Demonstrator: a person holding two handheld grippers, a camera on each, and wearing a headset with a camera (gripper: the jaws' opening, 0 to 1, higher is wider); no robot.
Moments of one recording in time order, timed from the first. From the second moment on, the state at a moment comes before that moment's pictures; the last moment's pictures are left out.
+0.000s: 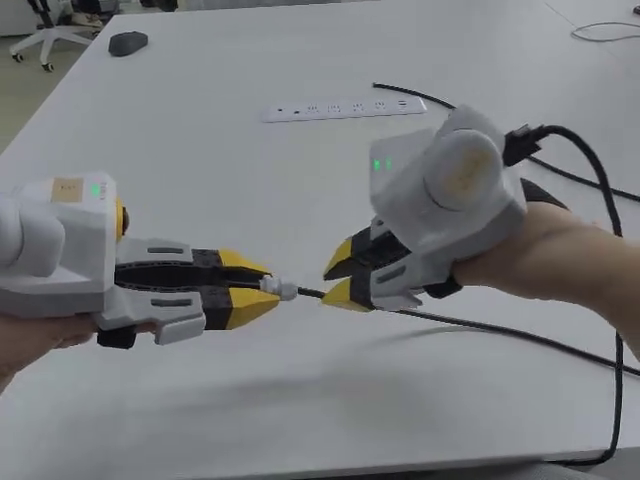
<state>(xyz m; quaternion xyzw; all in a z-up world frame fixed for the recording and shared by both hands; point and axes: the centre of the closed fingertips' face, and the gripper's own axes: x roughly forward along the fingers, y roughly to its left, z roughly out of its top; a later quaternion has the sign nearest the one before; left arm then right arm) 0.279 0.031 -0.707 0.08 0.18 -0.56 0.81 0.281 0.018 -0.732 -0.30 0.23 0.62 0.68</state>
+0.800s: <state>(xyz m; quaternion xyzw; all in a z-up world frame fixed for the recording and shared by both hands) 0.270 0.095 -0.699 0.06 0.18 -0.51 0.84 0.283 0.022 -0.747 -0.32 0.25 0.63 0.66</state>
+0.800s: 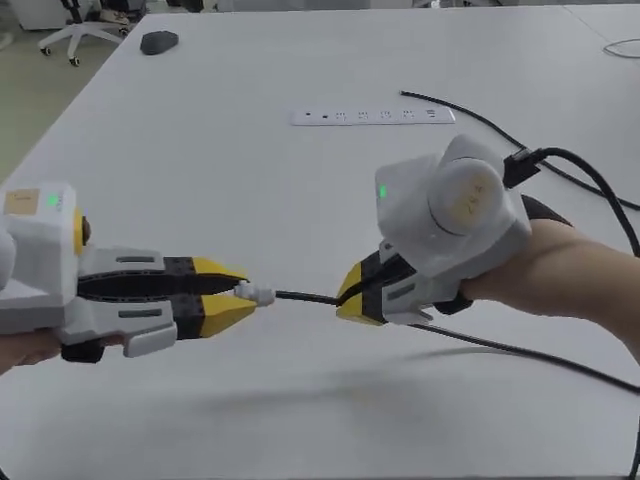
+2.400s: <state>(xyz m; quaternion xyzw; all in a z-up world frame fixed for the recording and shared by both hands) 0.210 0.279 -0.809 -0.07 0.17 -0.26 0.95 0.304 0.273 -0.801 -0.09 0.24 0.57 0.78</state>
